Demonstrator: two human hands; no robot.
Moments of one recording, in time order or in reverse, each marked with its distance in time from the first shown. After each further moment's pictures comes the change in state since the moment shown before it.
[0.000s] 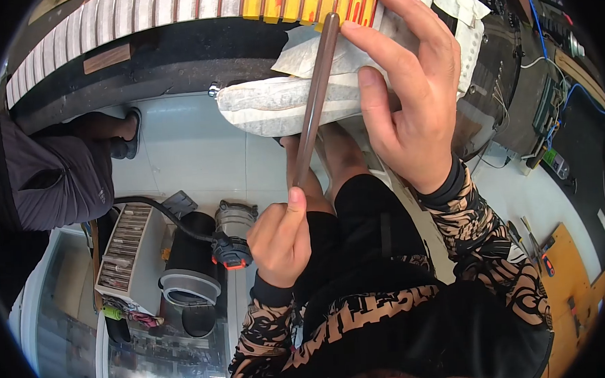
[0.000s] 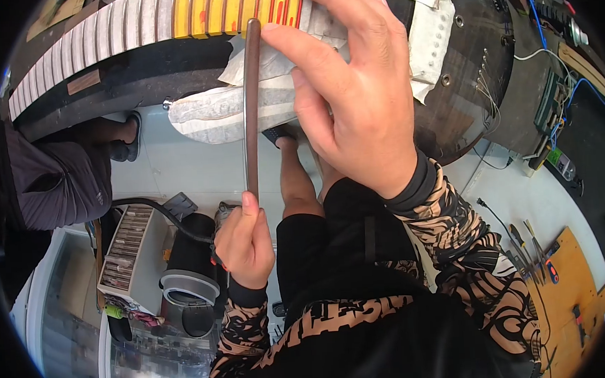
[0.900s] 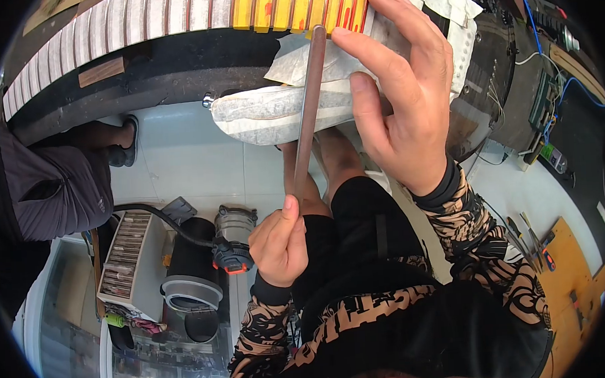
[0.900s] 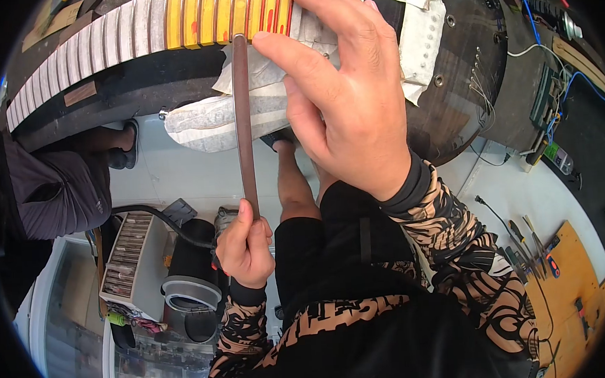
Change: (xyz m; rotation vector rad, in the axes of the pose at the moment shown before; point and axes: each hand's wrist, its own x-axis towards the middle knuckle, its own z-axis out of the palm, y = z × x) left_hand -0.031 -0.017 0.009 -0.279 0.033 -0.069; right_hand 0.000 0.000 0.000 0.048 0.019 0.006
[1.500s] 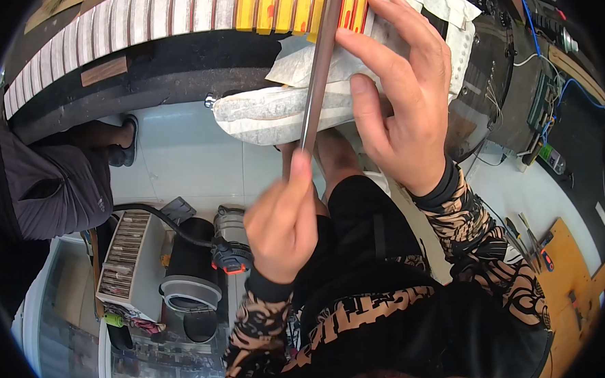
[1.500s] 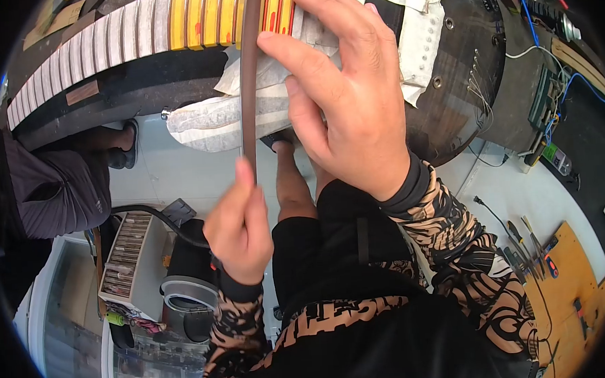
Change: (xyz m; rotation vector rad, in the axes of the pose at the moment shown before) left_hand 0.069 0.026 0.013 0.124 0.024 0.060; right_hand 0.001 -0.001 -0.005 -0.045 -0.081 -0.019
